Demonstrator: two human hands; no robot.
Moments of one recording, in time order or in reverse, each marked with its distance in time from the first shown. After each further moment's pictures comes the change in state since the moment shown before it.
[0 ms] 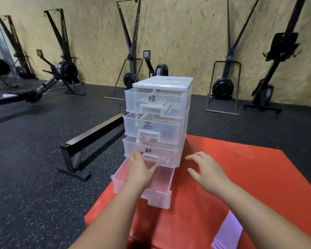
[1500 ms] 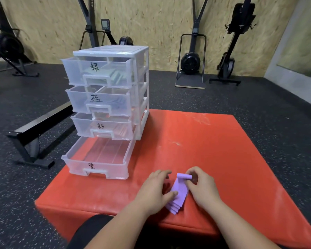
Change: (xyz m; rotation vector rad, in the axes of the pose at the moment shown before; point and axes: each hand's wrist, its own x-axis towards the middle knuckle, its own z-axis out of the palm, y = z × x) left_hand -0.162 0.050 0.144 0.031 -0.564 0.453; right_hand -0.182 0.099 0.044 0.372 0.116 0.547
